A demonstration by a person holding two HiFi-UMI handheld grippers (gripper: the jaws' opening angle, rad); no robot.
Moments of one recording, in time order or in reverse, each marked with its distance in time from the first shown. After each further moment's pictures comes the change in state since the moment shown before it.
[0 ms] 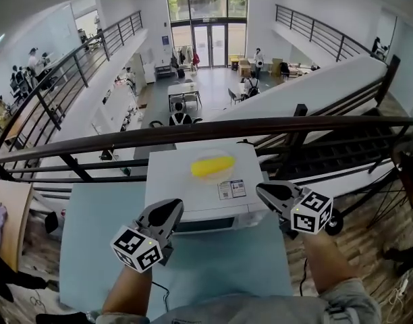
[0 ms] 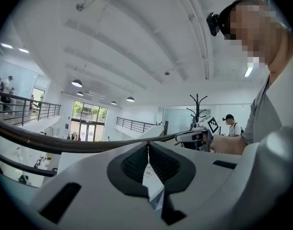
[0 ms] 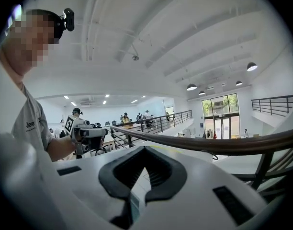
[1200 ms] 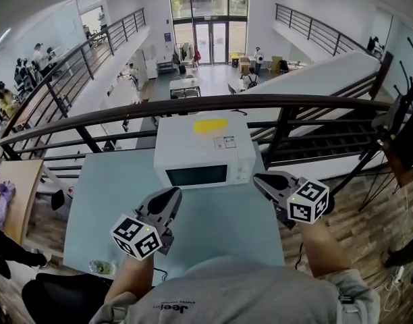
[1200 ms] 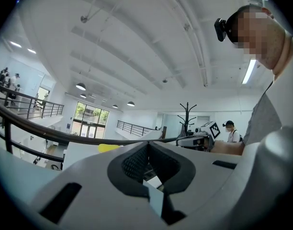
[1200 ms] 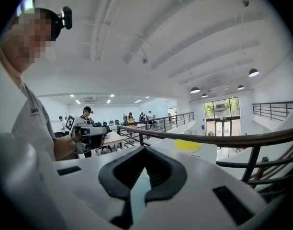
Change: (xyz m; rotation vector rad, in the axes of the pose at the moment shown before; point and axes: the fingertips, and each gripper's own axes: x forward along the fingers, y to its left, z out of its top) left arm -0.136 -0.136 0.002 -0.038 -0.065 0.016; right arm -0.116 0.154 -0.012 -0.037 -0.005 0.007
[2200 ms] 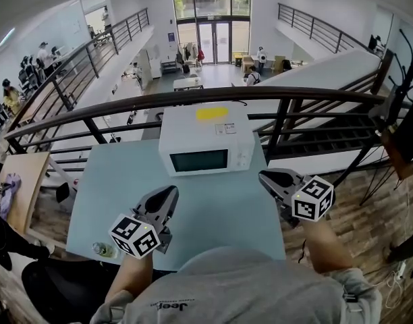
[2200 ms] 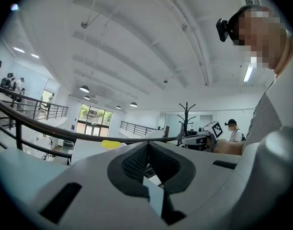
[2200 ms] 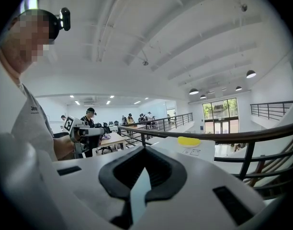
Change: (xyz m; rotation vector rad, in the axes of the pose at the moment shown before) left arm -0.061 -0.041 -0.013 0.007 -0.003 0.053; right arm -0.050 0.047 -0.017 0.005 -0.013 -0.015
